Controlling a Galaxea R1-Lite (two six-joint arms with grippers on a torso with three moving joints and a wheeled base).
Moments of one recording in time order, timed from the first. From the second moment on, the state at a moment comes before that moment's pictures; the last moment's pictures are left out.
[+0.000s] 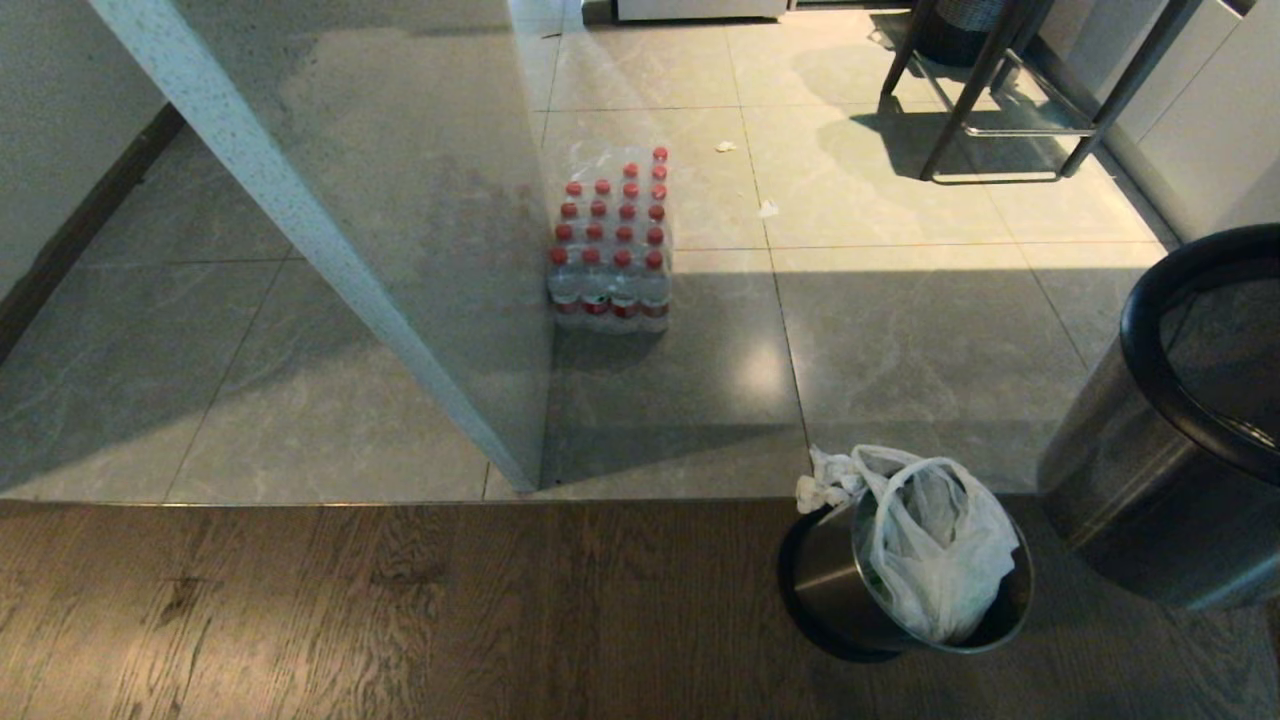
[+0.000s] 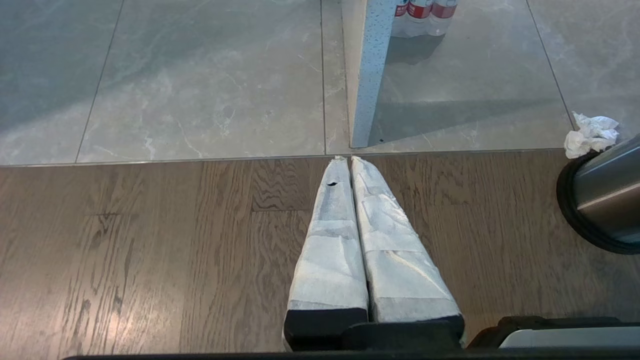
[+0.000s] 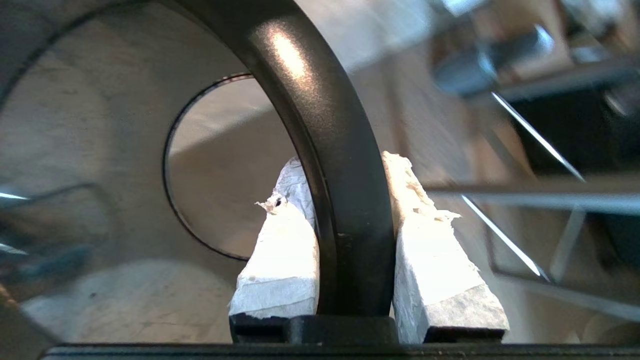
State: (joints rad) left arm 0.00 0.00 0.00 0.00 0.00 0.00; right arm -0.35 1.15 -1.02 0.21 -0.37 -0.01
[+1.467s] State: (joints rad) left arm 0.00 0.00 0.00 0.00 0.00 0.00; right arm -0.60 2.17 -0.92 -0.81 -0.07 0.04
